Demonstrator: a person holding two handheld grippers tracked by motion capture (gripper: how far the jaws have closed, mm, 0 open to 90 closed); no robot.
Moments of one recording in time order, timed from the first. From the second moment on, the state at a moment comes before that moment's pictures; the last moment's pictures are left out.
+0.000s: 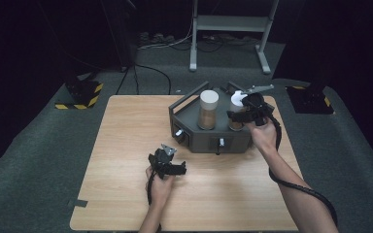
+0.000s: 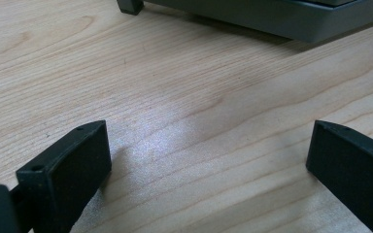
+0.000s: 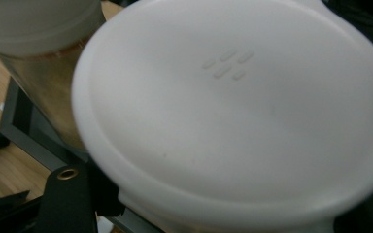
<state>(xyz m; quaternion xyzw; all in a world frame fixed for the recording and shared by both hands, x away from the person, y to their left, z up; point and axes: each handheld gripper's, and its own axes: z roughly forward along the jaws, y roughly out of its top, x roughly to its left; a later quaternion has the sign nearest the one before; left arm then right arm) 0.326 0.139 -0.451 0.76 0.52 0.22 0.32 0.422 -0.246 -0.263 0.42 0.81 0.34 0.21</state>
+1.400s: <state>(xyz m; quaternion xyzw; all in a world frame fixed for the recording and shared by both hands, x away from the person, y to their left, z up) 0.326 0.139 -0.451 0.76 0.52 0.22 0.32 0.417 -0.260 -0.265 0.41 0.80 0.38 0.21</state>
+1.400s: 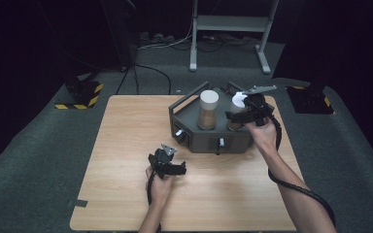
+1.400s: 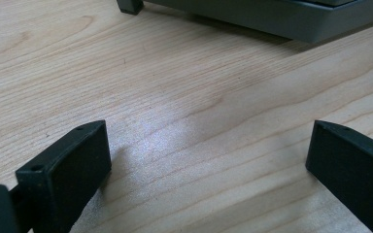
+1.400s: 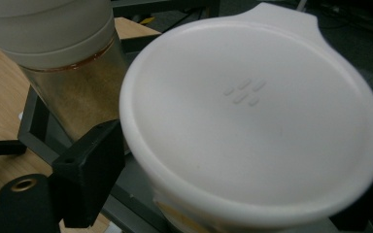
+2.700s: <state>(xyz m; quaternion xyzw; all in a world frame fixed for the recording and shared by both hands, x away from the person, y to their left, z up) 0.326 0.139 -0.451 0.76 0.52 0.22 0.32 0.360 -0.324 -0.312 0.42 0.76 0.45 0.21</state>
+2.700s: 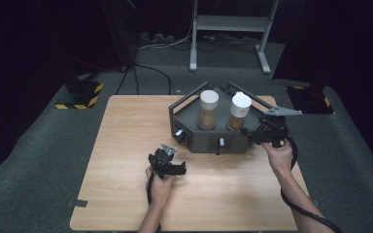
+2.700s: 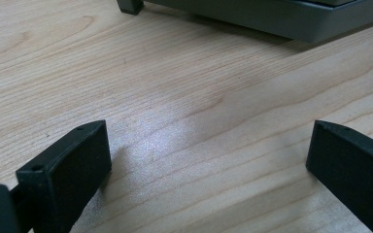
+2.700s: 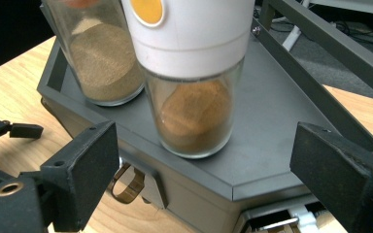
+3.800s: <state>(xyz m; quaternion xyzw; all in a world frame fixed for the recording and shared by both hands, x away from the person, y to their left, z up) 0.326 0.139 -0.451 0.76 0.52 0.22 0.32 0.333 -0.352 -0.347 0.44 0.76 0.44 0.20</state>
